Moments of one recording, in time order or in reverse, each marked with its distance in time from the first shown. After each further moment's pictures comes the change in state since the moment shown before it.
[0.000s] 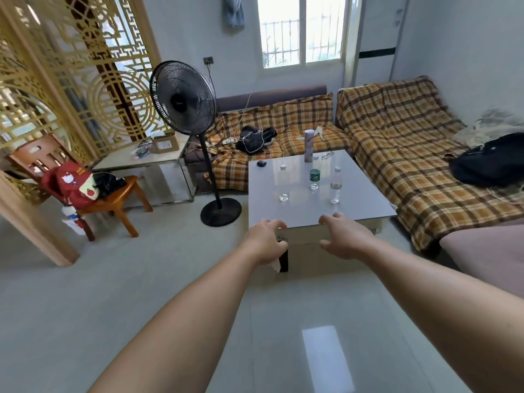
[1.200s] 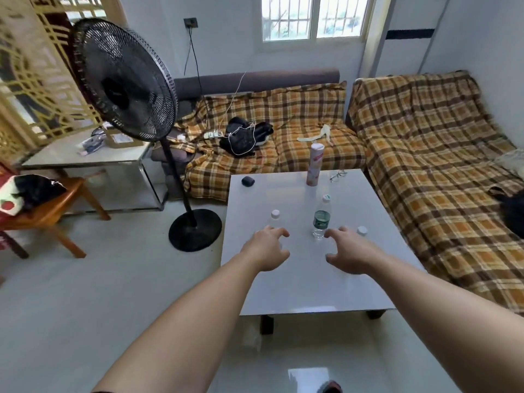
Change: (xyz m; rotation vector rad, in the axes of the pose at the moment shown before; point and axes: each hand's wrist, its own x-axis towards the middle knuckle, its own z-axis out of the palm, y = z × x) left_hand 0.524 -0.056 -0.002 -0.026 -0.121 -0.047; right_hand 0.497 0.122 -0.023 -0.044 -0.183 0.066
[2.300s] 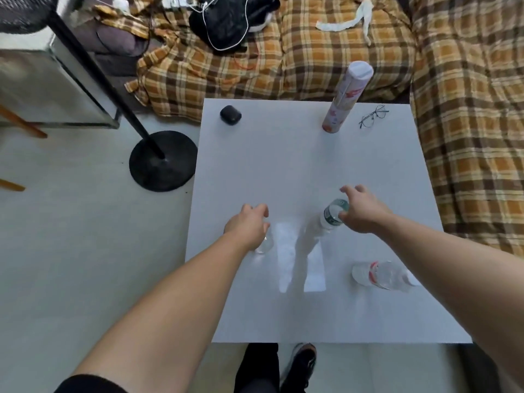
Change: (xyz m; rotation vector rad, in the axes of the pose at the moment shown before) left_hand 0.316 -0.114 0.066 0.006 -0.245 -0.272; right_hand 0.374 0.085 0.047 -0.004 -0.275 0.226
